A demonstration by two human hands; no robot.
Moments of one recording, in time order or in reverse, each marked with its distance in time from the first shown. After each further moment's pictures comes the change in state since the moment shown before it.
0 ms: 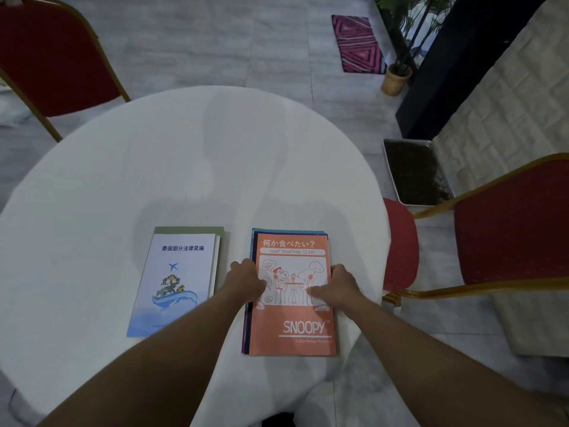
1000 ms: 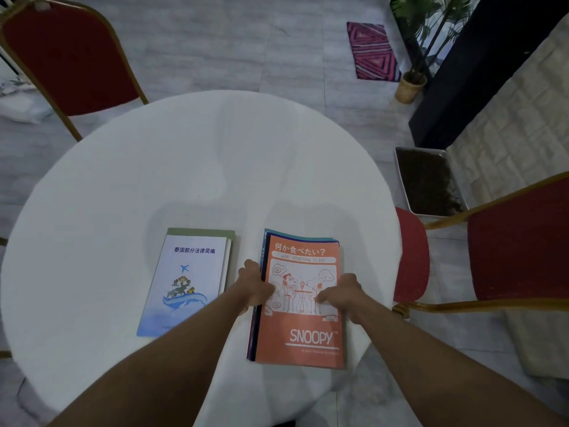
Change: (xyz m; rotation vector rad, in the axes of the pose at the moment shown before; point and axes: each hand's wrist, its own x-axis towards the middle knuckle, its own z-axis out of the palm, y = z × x) left_hand -0.006 -0.001 -0.008 -0.430 -0.090 -0.112; right_hand 0.006 -0.013 0.001 0.149 -0.083 0.131
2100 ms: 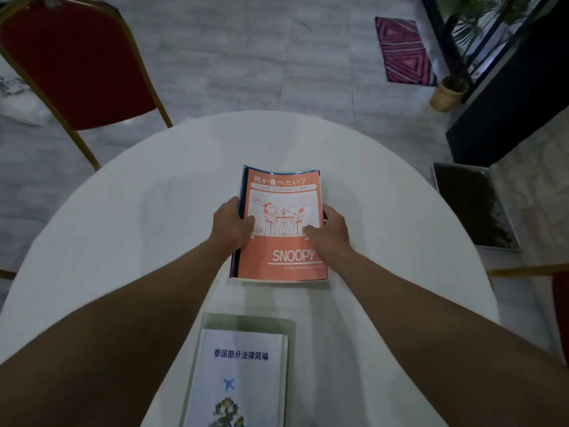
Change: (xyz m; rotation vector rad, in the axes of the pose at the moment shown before) left_hand 0.192 0.108 -0.239 0.027 0.444 0.326; right_hand 0.116 -0.299 0.090 0.138 0.177 -0.469
